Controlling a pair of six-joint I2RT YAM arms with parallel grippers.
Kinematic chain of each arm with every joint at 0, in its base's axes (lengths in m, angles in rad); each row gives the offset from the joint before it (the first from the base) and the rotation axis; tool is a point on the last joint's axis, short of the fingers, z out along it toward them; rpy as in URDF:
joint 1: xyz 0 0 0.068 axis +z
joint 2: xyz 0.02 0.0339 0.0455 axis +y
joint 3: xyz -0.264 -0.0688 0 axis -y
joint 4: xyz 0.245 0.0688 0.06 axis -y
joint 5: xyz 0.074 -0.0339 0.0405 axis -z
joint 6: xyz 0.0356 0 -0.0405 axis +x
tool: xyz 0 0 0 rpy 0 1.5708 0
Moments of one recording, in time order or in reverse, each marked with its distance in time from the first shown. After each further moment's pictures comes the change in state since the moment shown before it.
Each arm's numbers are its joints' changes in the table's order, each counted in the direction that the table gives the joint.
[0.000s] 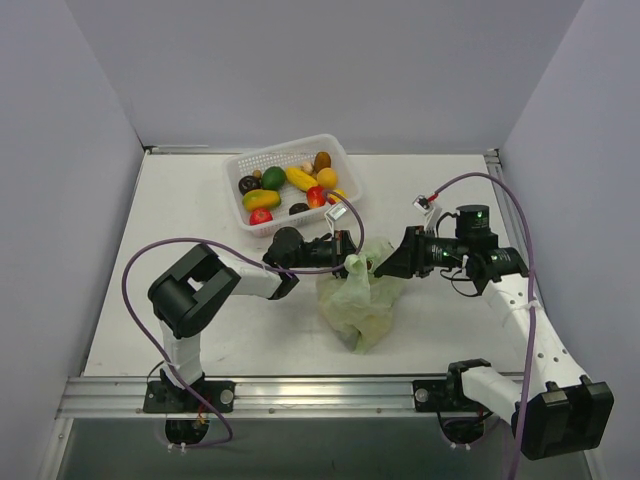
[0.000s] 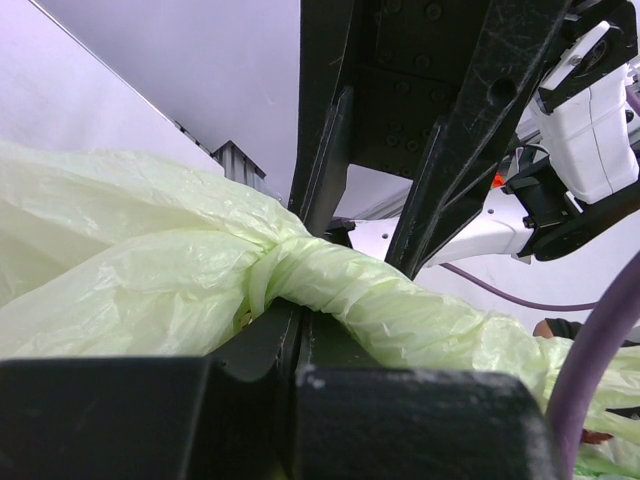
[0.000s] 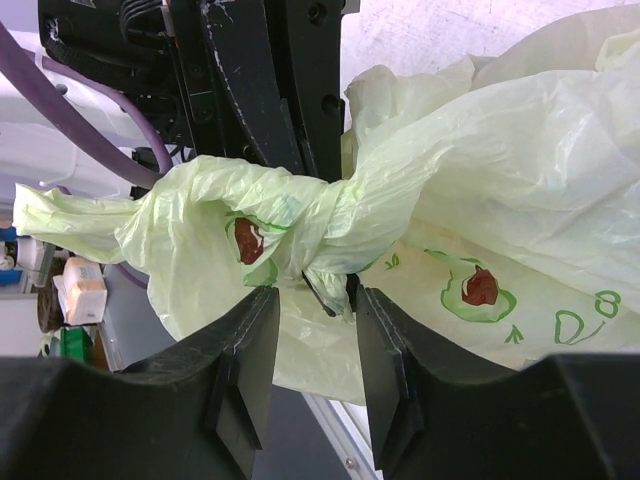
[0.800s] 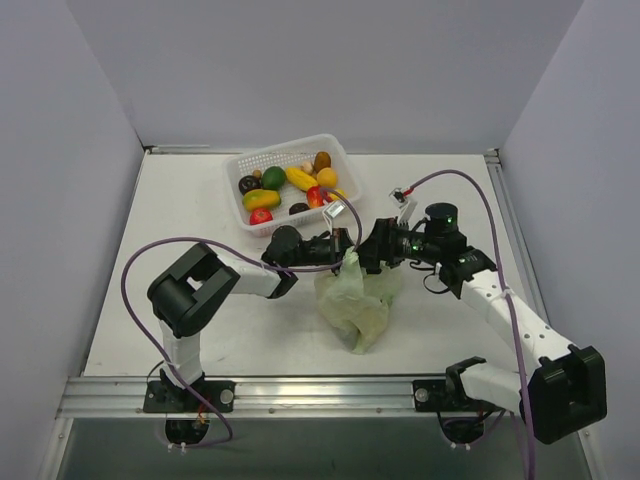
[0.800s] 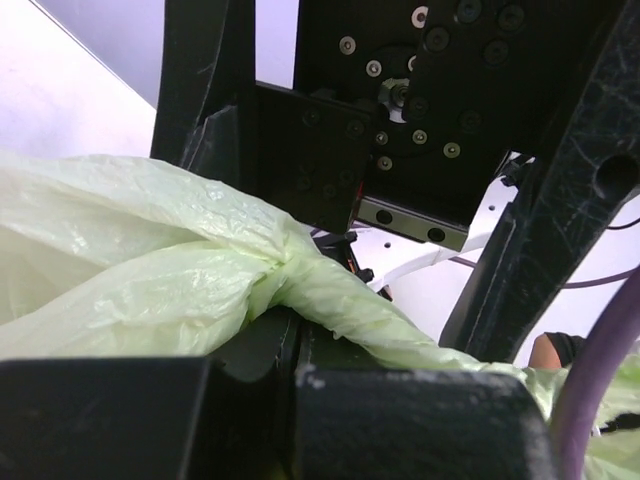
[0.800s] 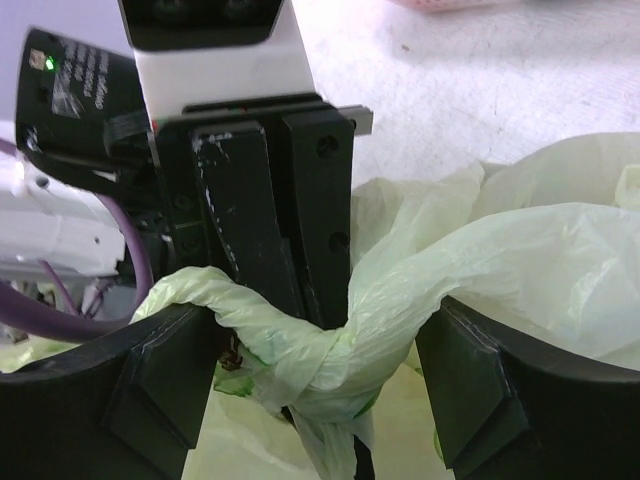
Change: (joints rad) left arm 0.011 0.000 0.000 0.006 -0.017 -0.005; right arm 0.209 0.090 -0.120 0.524 0.201 0.278
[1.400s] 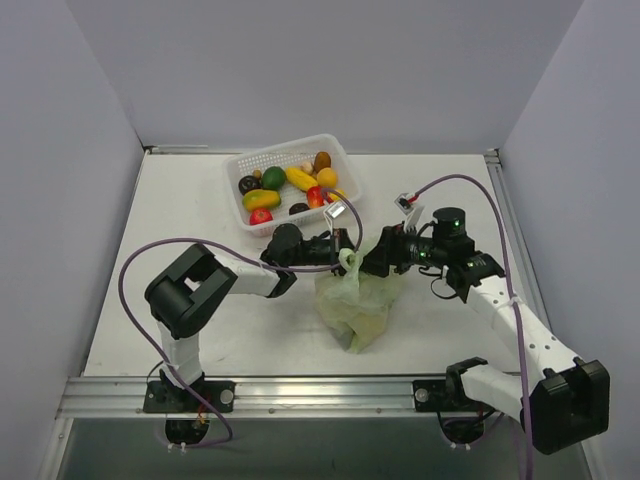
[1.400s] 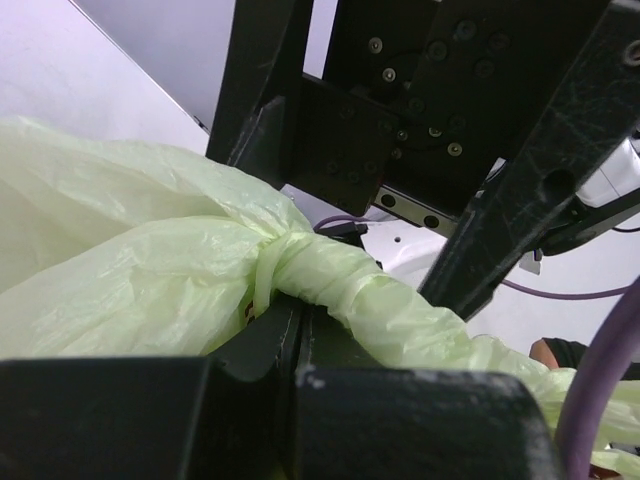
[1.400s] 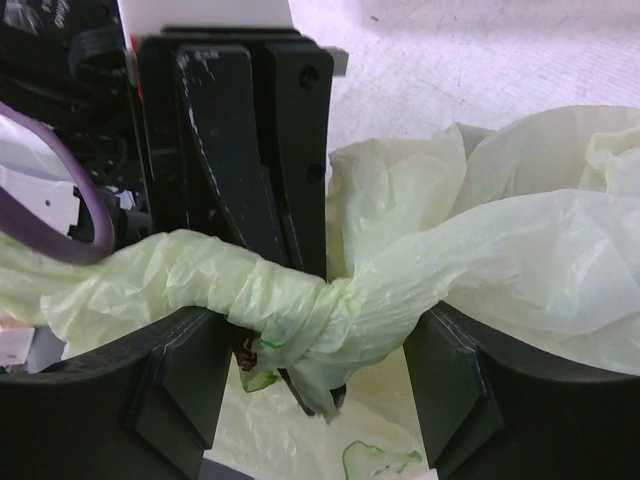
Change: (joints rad) left arm 0.007 -0.023 0.000 -0.093 0.014 0.031; right arm -0.054 -0.065 0.000 -0.179 -0.019 -0.190
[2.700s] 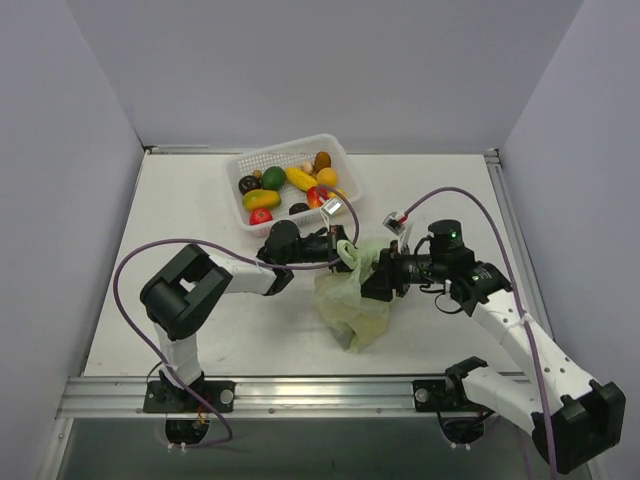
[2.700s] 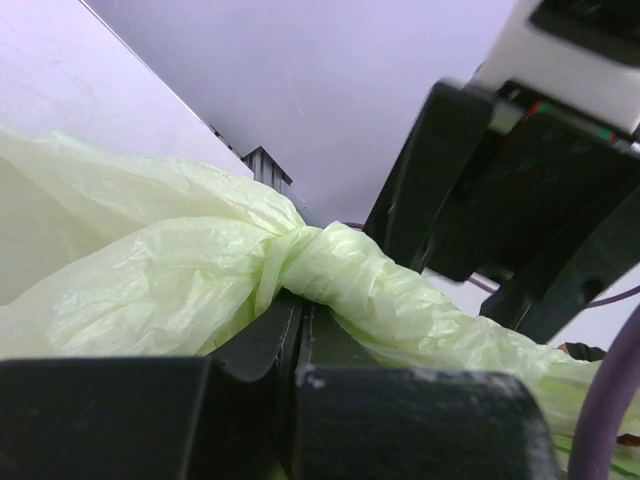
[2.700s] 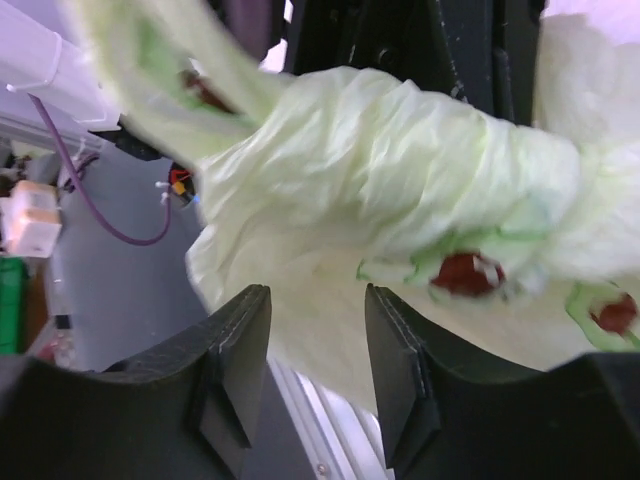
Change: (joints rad) left arm 0.021 -0.016 -0.002 -0.039 -0.010 0.024; right arm 0.105 -0.086 -0.005 -0.159 -0.089 -0.059
